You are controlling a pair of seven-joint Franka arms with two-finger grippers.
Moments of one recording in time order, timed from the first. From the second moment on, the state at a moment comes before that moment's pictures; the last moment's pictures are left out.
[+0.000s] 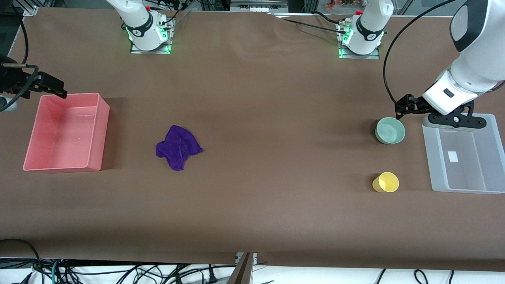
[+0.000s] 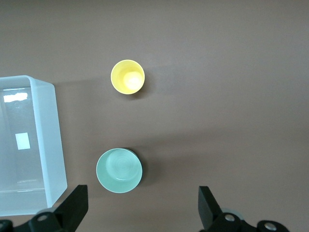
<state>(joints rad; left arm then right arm) -0.01 0.02 -0.09 -1.79 0.03 1.81 0.01 -0.05 0.13 0.07 -1.39 -0.04 1.41 -0.01</state>
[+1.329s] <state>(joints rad) 0.00 0.02 -0.08 -1.79 0.03 1.80 0.01 -0.05 0.16 0.08 -1.39 -0.04 1.42 -0.01</state>
